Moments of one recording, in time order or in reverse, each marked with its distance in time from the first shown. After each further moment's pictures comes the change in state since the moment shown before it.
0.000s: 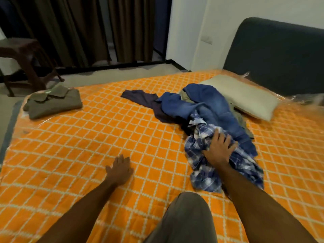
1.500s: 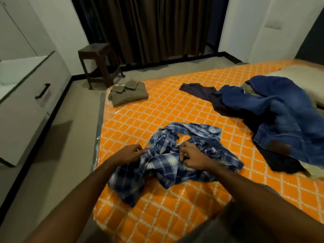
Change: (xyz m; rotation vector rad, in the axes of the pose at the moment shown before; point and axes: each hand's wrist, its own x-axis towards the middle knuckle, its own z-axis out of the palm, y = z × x) left_hand -0.139 -0.181 -0.128 -0.371 -0.041 -0.027; right_hand -0.169 -0.246 -0.024 0.637 -0.564 -1.036
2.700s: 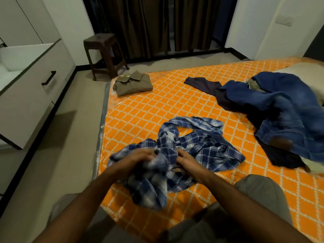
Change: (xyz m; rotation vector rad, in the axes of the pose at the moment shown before) left_hand -0.090 0.035 0.041 -0.831 -0.150 0.287; right_hand -0.038 -0.058 0.059 0.921 -0.046 0.235
